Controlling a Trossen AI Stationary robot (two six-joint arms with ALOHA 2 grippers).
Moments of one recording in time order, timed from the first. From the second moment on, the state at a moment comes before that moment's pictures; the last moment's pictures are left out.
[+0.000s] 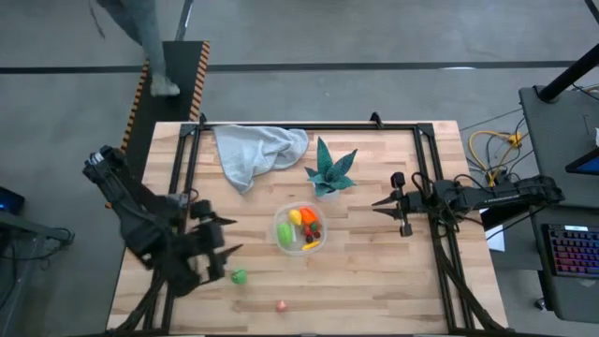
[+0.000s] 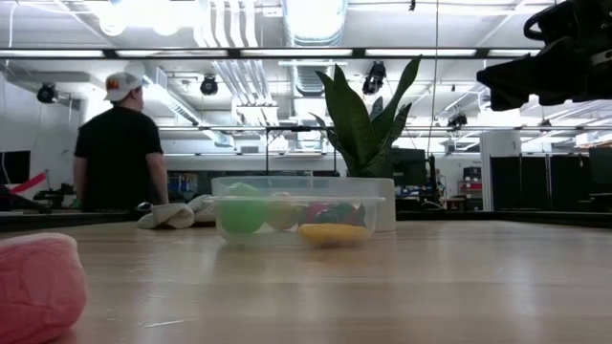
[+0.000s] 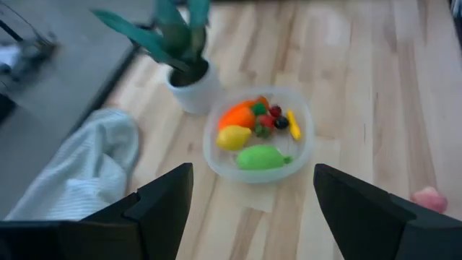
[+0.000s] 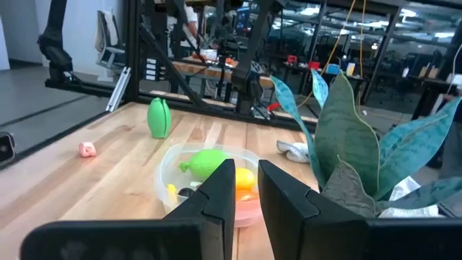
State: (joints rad) left arm -0.85 1.29 1.30 -1.17 -0.89 -0.87; right arm 0.08 0.34 0.01 0.32 -0.02 -0.16
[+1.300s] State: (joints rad) left arm -1.19 1.82 1.31 -1.25 -0.65 -1.99; right arm 0.08 0.34 0.01 0.36 -0.02 -0.16
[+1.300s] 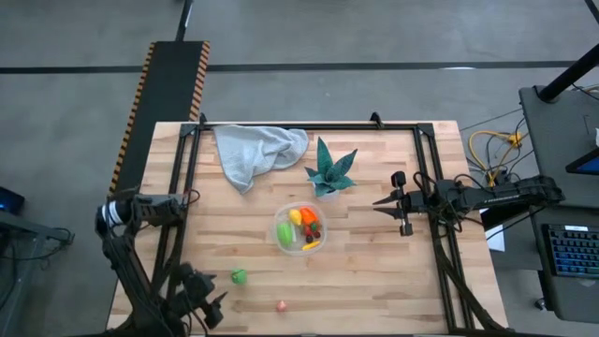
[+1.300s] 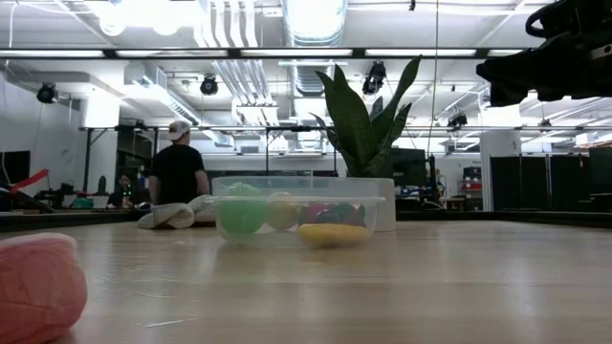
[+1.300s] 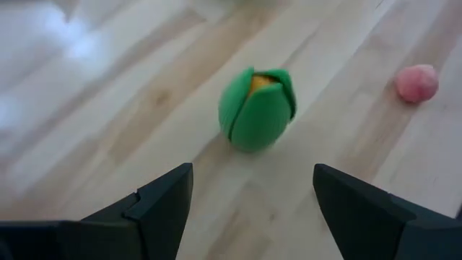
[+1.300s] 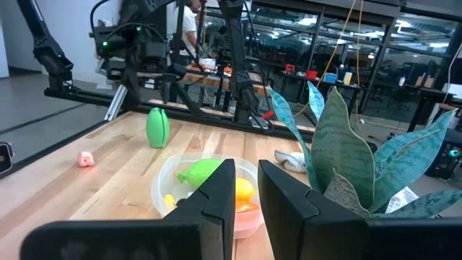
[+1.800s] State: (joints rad) left arm -1.18 2.03 1.39 -1.25 -0.74 -2.12; right arm 0.08 0.34 0.01 0.35 -0.03 -0.10
